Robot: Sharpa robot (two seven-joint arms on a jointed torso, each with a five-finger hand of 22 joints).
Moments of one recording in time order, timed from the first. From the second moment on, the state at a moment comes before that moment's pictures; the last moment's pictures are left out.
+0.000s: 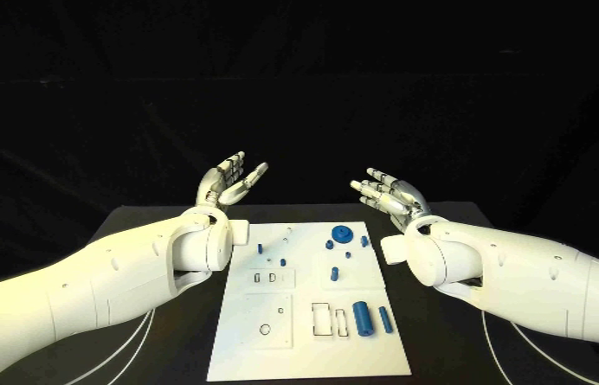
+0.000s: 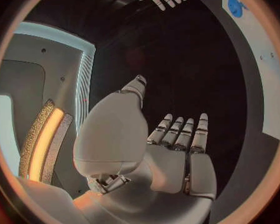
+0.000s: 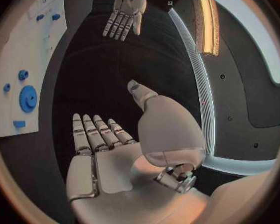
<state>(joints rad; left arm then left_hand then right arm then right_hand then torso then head) 1.13 -0.67 -0.02 1.30 0.00 -0.62 0.52 1.40 -0.16 0.18 0.29 0.10 0.33 0.15 0.04 0.05 0.28 0.20 0.03 0.03 0.25 0.22 0.03 0.03 0.05 0.35 0.29 0.04 0.04 1.17 -0.75 -0.12 1.41 -0.01 -0.51 0.41 1.15 -0.05 0.36 0.01 0.15 0.24 0.14 0.03 0.03 0.30 0.27 0.03 0.03 0.30 0.27 0.03 0.04 0.07 0.29 0.28 0.04 0.04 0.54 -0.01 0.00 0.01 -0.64</state>
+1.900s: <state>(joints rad) 1.18 -0.95 0.00 1.68 -0.12 -0.42 0.49 1.47 -0.15 0.36 0.22 0.10 0.87 0.22 0.20 0.14 1.00 0.19 0.09 0.07 1.00 0.14 0.27 0.23 0.17 0.89 0.26 0.23 0.10 1.32 -0.74 -0.15 1.35 -1.43 -0.30 0.03 1.29 -0.21 0.49 -0.09 0.20 1.00 0.16 0.18 0.20 1.12 0.10 0.06 0.08 1.46 0.01 1.12 1.02 0.14 1.25 0.11 1.07 0.82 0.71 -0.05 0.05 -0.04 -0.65</state>
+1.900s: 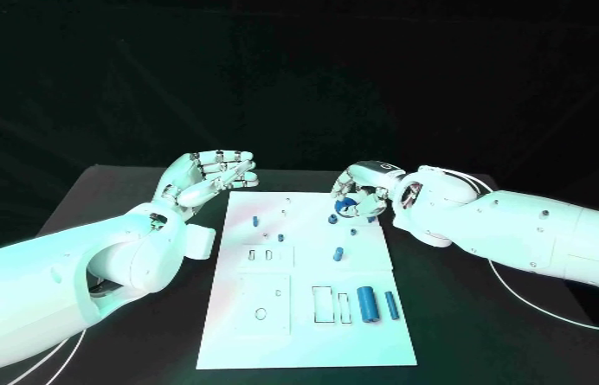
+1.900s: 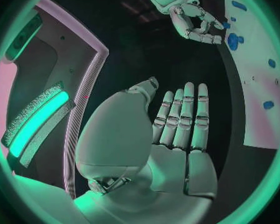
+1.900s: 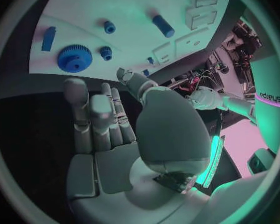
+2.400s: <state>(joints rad) 1.19 -0.95 0.00 1.68 -0.13 -0.40 0.49 1.47 -0.15 0.36 0.22 0.10 0.87 0.22 0.20 0.14 1.00 0.19 0.09 0.07 1.00 0.14 0.27 0.24 0.17 0.89 0.26 0.23 0.10 1.29 -0.69 -0.15 1.32 -1.52 -0.26 -0.02 1.29 -0.22 0.50 -0.07 0.20 1.00 0.16 0.17 0.22 1.10 0.11 0.06 0.10 1.47 0.01 1.36 1.26 0.10 1.35 0.12 1.29 1.12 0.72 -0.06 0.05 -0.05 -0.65</state>
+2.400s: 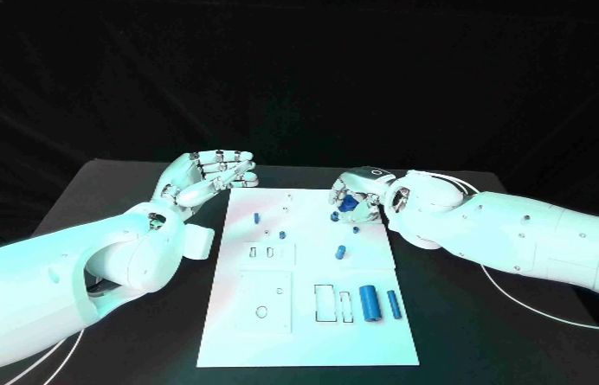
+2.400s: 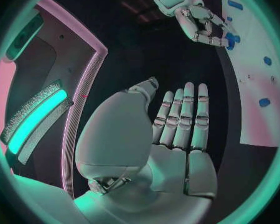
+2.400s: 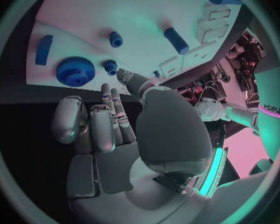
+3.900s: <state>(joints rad) 1.19 -0.95 0.00 1.68 -0.13 -0.39 0.47 1.47 -0.15 0.36 0.22 0.10 0.87 0.22 0.20 0.14 1.00 0.19 0.08 0.07 0.99 0.14 0.27 0.24 0.17 0.89 0.26 0.23 0.10 1.28 -0.65 -0.15 1.28 -1.54 -0.27 -0.04 1.29 -0.20 0.60 -0.03 0.18 1.05 0.15 0.21 0.27 1.21 0.08 0.09 0.10 1.46 0.01 1.42 1.30 0.08 1.39 0.12 1.37 1.25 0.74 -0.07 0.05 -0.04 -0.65</state>
